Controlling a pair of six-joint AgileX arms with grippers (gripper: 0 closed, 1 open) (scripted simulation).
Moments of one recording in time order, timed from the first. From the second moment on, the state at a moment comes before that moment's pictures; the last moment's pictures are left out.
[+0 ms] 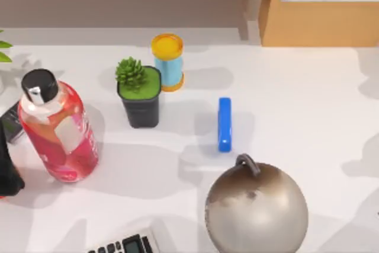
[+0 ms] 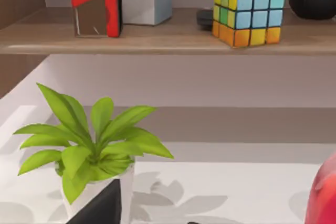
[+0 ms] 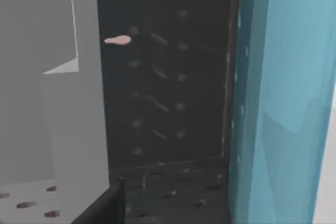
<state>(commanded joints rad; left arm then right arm) 0.00 0.00 0.00 0.00 0.00 0.00 -0.49 1.94 0.98 0.68 -0.43 1.46</state>
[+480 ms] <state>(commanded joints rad) 0.00 0.00 0.00 0.00 0.00 0.00 -0.55 1.83 0.82 0.72 -0.48 1.44</state>
